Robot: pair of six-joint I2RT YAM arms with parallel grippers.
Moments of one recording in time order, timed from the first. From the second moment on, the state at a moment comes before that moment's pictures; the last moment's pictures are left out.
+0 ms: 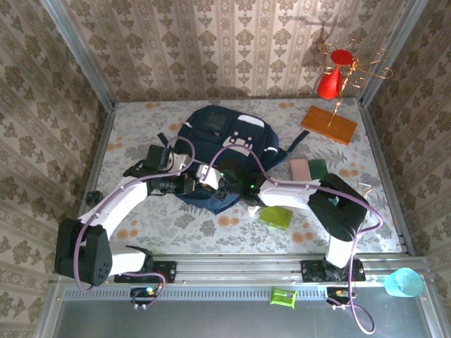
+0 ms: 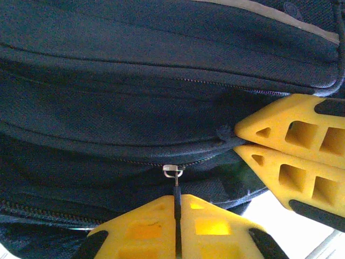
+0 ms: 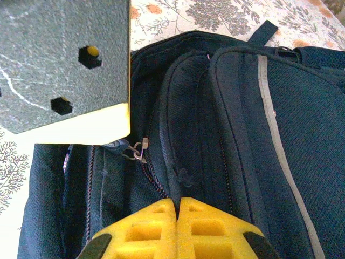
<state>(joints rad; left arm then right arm) -0.35 1.27 0.81 -0.60 0.45 -0.16 0.87 1.79 1.05 0.16 -0.04 -0.38</state>
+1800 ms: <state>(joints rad) -0.33 1.23 0.85 -0.71 0.37 -0.09 0.73 1.52 0.79 0.19 -0.14 -0.55</state>
